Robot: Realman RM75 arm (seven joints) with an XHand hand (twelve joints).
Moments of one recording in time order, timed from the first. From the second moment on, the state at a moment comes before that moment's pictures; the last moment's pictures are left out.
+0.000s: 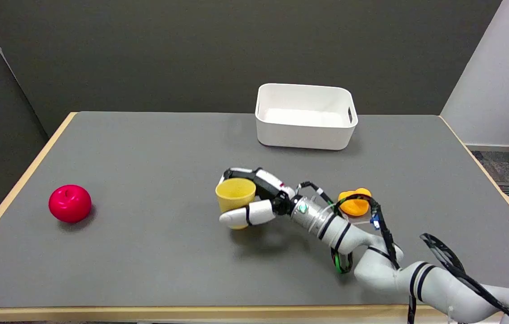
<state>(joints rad) 0.25 -1.15 -2.18 1.00 0.10 0.62 1.67</state>
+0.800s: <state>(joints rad) 0.44 -1.15 -2.04 1.02 0.33 0.61 1.12</state>
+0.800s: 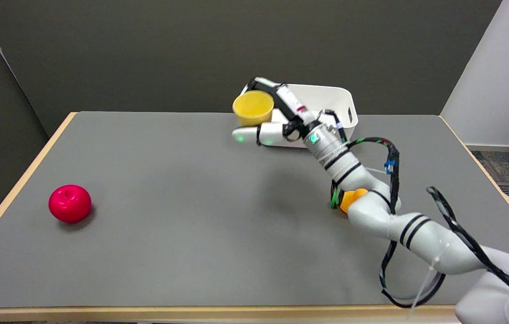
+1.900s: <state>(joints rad) 0.91 -1.20 -2.01 0.38 0.59 0.51 0.81</state>
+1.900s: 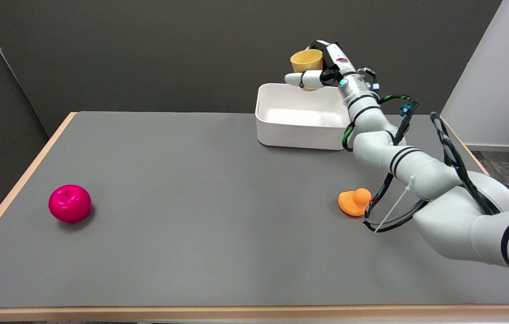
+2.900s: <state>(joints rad) 0.91 -1.18 -1.95 0.18 0.69 0.42 0.72</state>
